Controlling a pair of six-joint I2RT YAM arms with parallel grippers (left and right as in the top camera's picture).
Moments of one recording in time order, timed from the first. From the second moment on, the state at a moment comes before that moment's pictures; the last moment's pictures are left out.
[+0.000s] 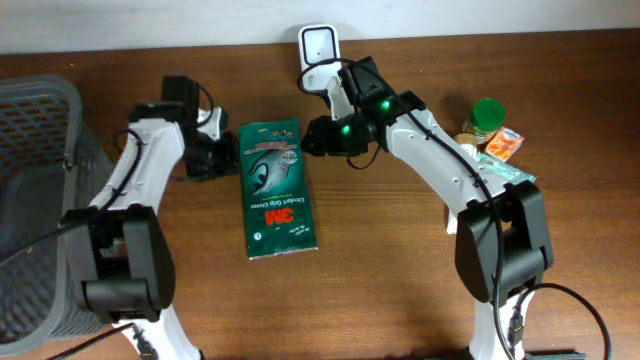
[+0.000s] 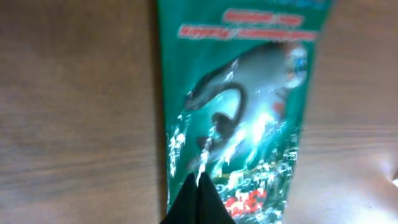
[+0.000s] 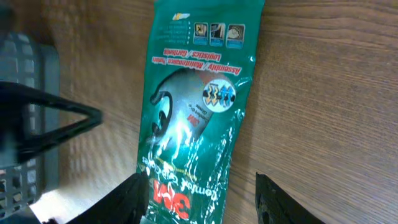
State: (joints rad) left arm -0.02 1.98 1.50 -0.93 0.34 -0.20; right arm 0.41 2.06 1.68 -0.69 -0.49 0.38
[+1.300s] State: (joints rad) left arm -0.06 2.07 1.37 -0.69 0.32 -0.25; right arm 0.44 2.33 1.68 -0.54 -0.76 0.52
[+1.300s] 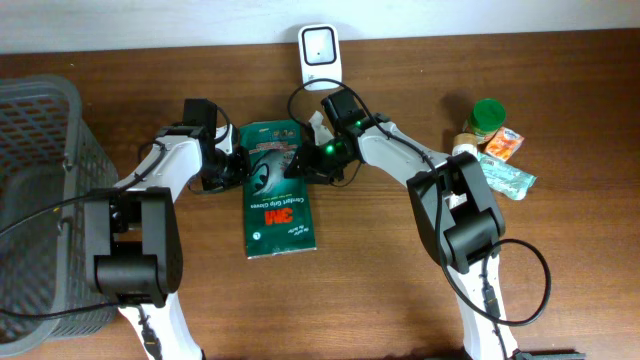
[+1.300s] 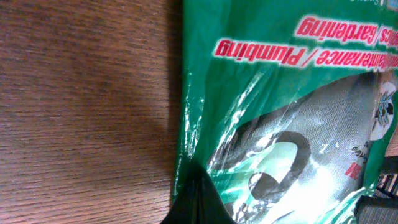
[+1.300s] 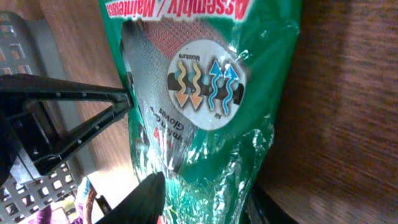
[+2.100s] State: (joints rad) left arm -0.06 2.08 1.39 -0.71 0.36 -0.24; right arm 0.46 2.30 1.72 -0.66 -0.80 0.23
